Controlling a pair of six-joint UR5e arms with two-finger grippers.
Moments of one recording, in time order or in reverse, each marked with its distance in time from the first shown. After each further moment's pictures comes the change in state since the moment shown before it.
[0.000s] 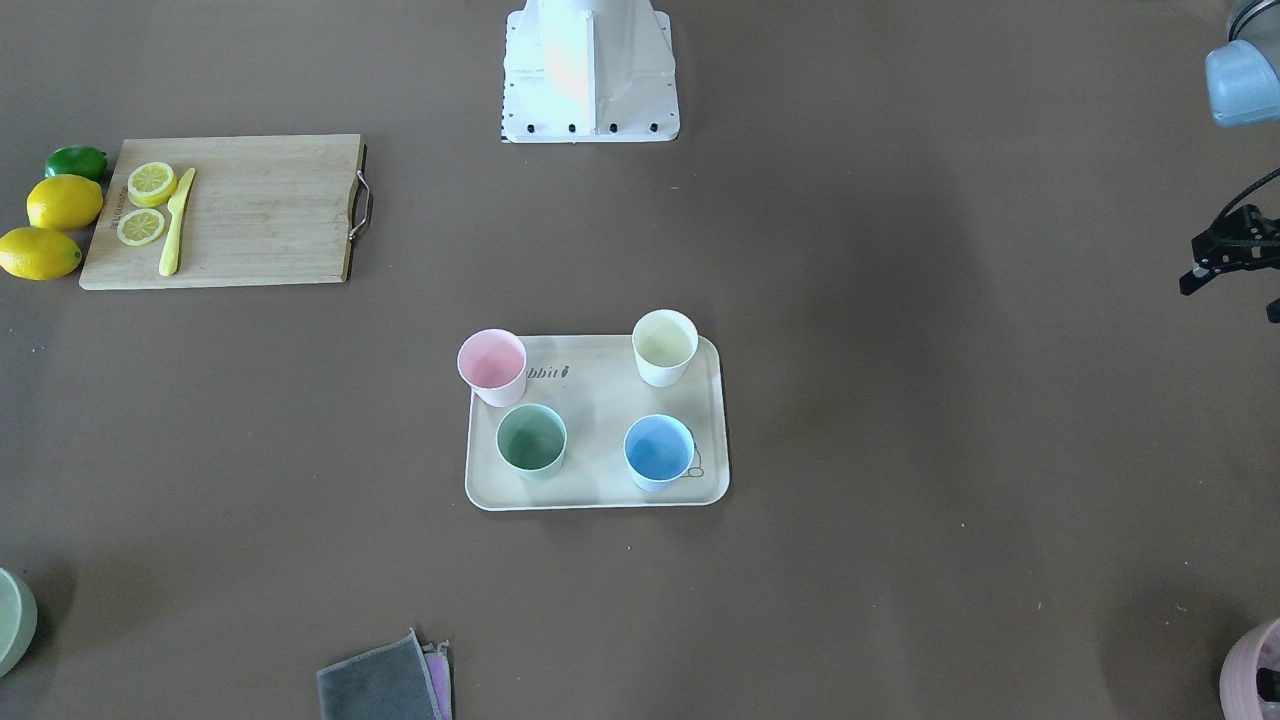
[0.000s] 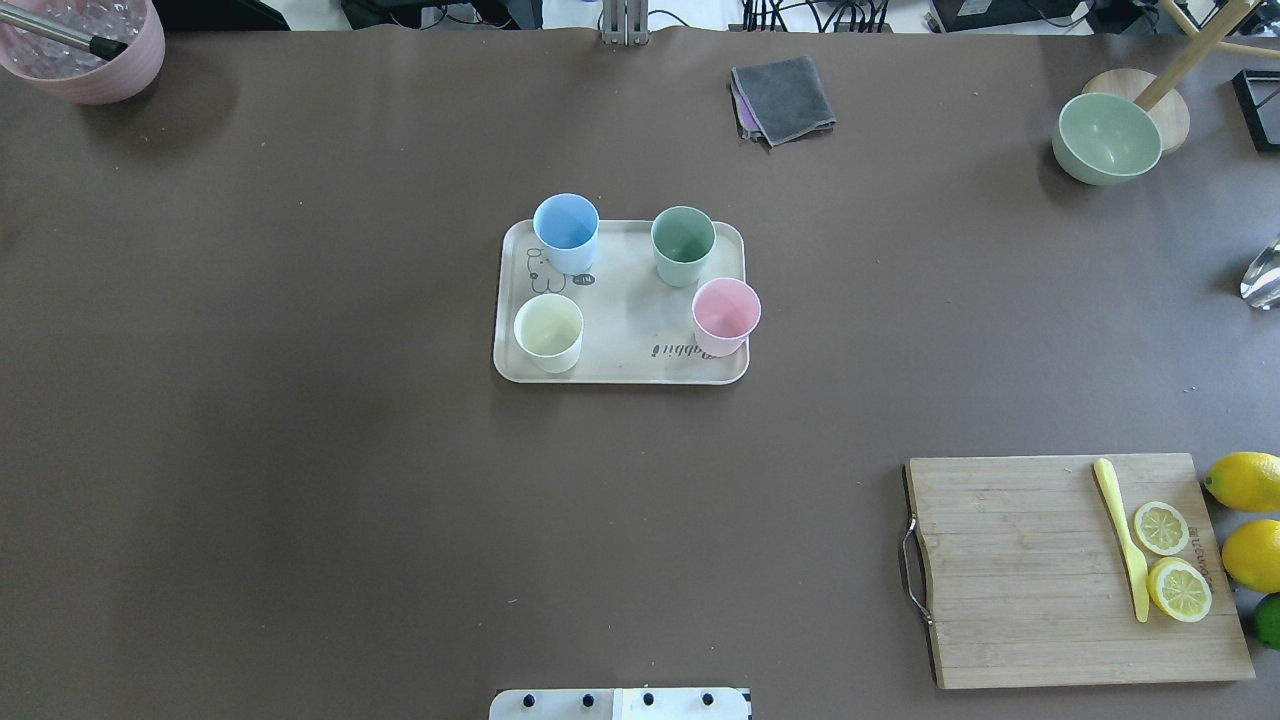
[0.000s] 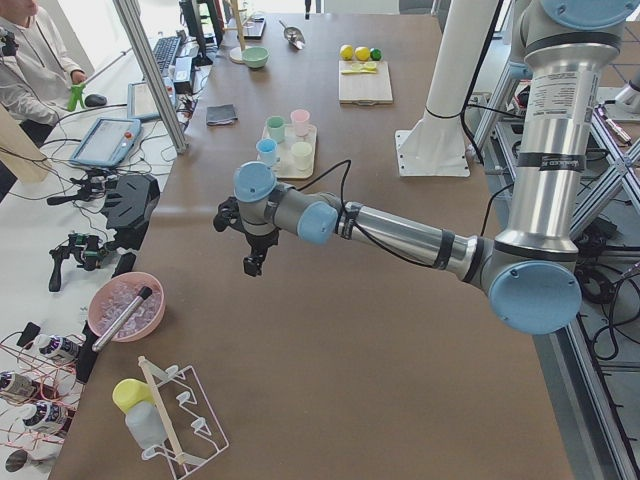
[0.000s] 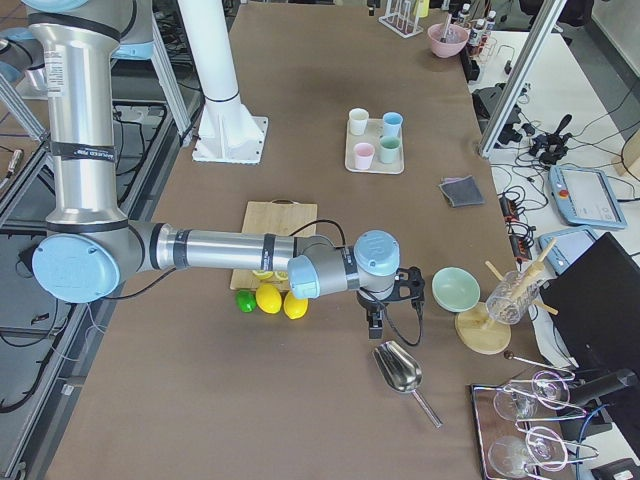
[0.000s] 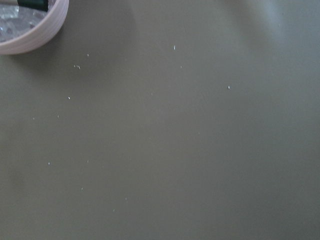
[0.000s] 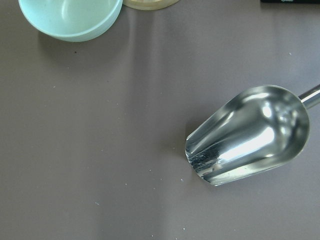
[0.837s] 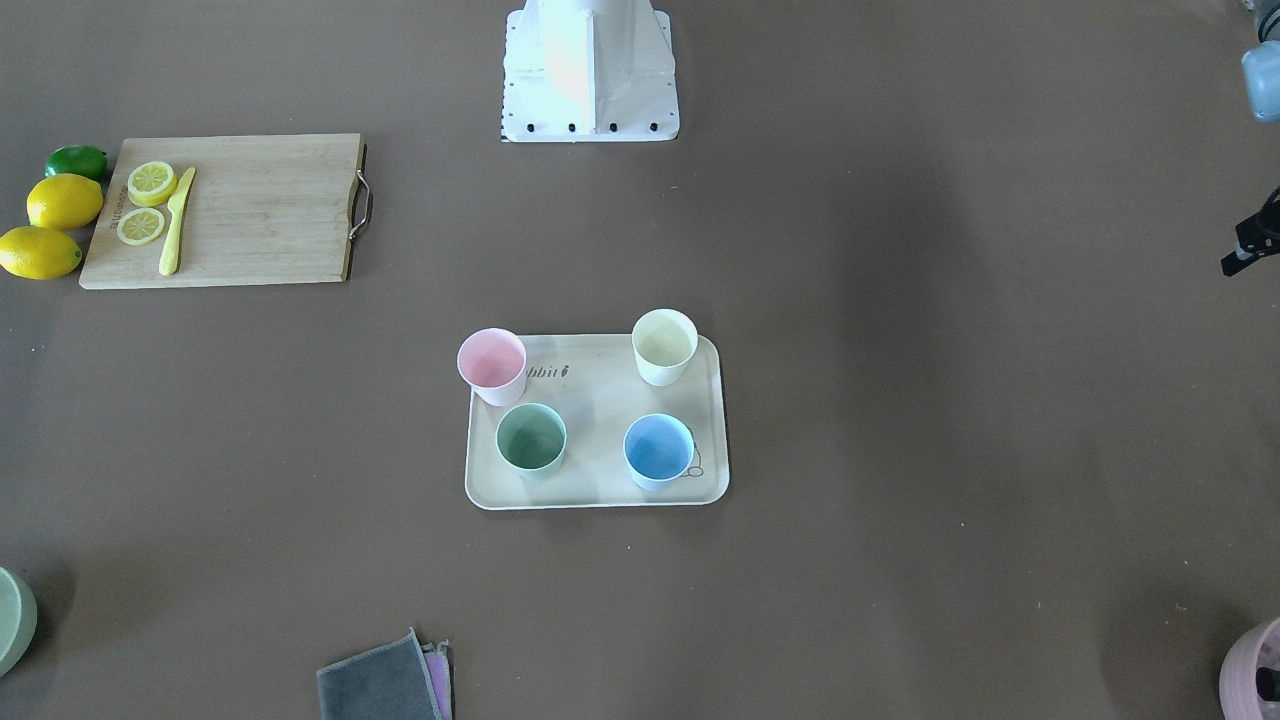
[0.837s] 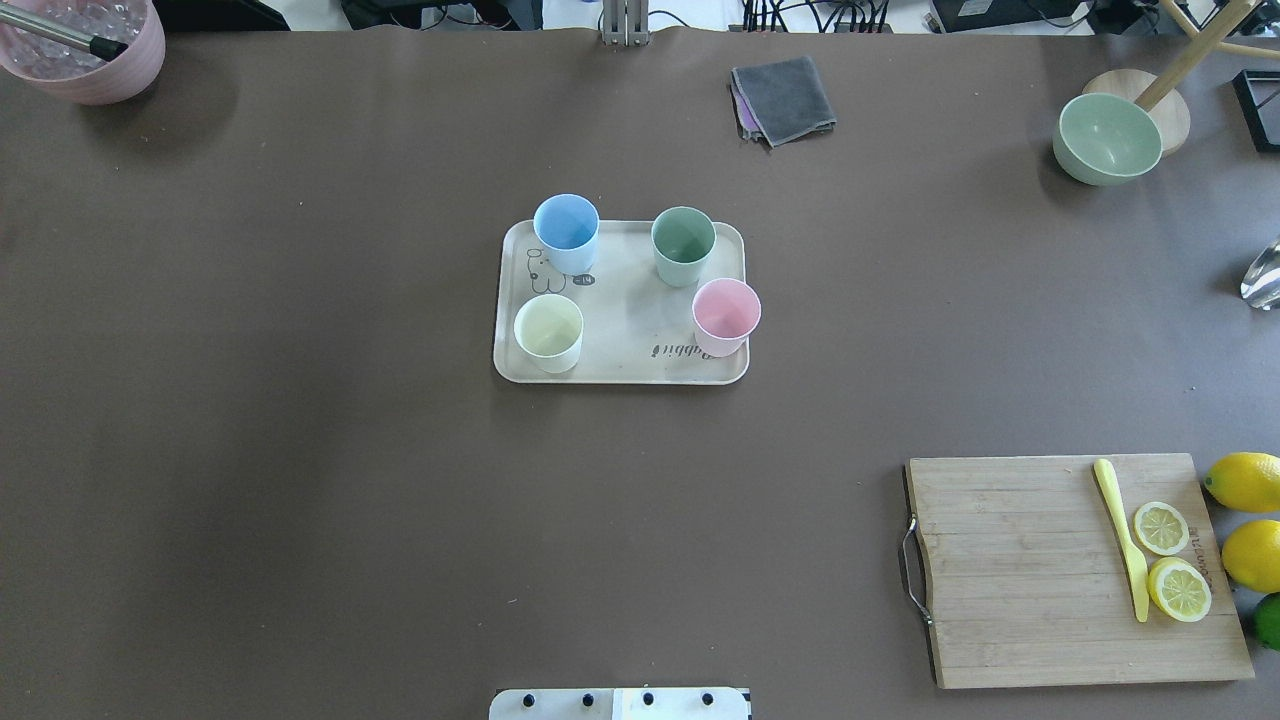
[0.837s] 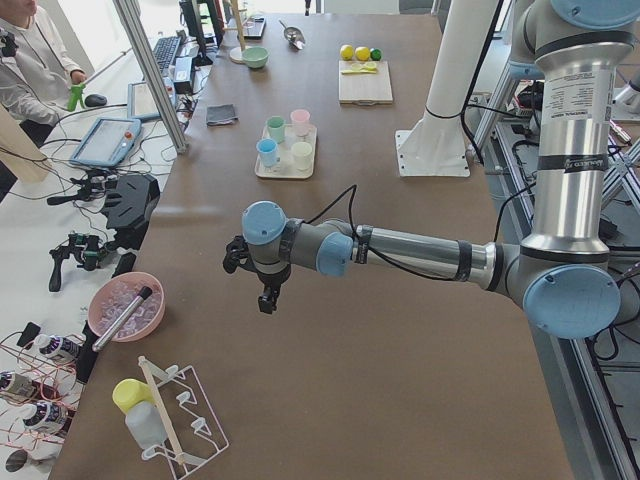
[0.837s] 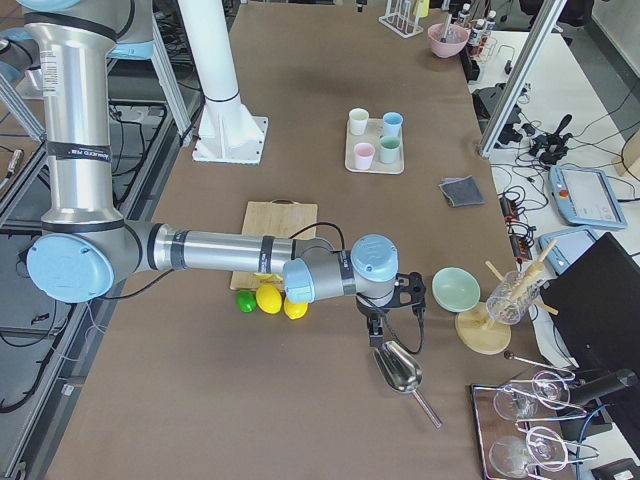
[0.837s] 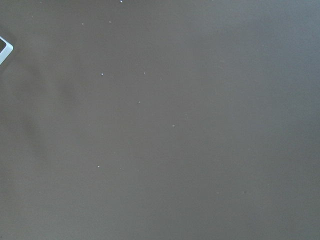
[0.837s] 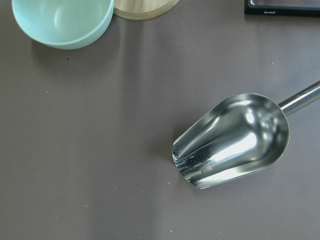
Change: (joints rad) left arm -0.071 0.053 0.054 0.005 -0.012 -0.005; right arm 0.021 0.005 0.004 -0.001 -0.009 -0.027
